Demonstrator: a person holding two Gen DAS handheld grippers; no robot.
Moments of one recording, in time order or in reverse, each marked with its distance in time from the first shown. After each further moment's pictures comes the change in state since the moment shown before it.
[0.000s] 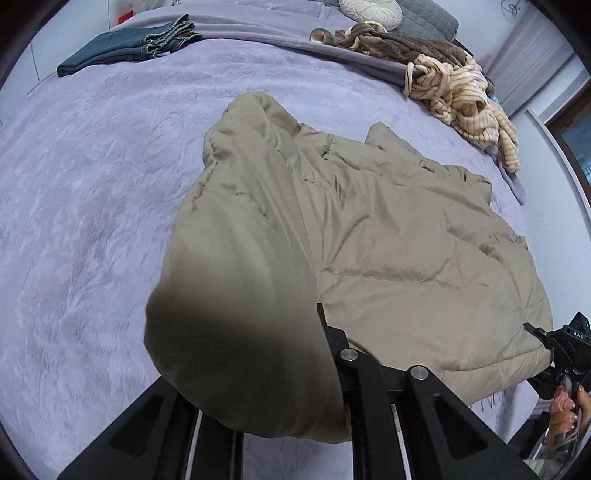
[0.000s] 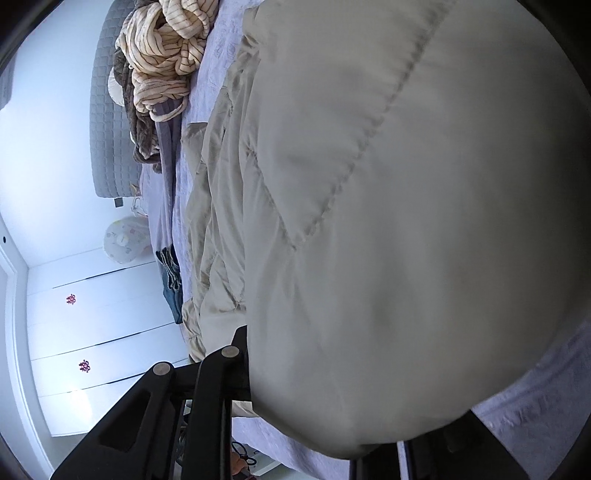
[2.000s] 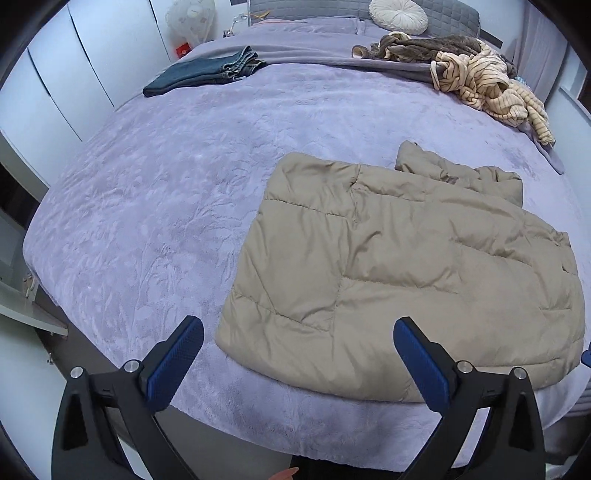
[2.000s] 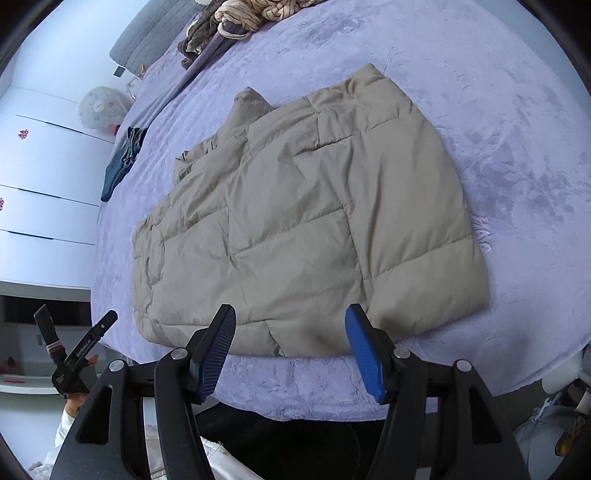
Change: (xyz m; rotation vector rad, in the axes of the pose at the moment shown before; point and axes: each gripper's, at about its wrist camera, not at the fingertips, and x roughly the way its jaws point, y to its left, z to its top) left arm -0.115 -0.033 -0.126 -0.008 -0.087 0.353; right arm -0.109 0.010 -0.090 -0.567 0.076 -0.377
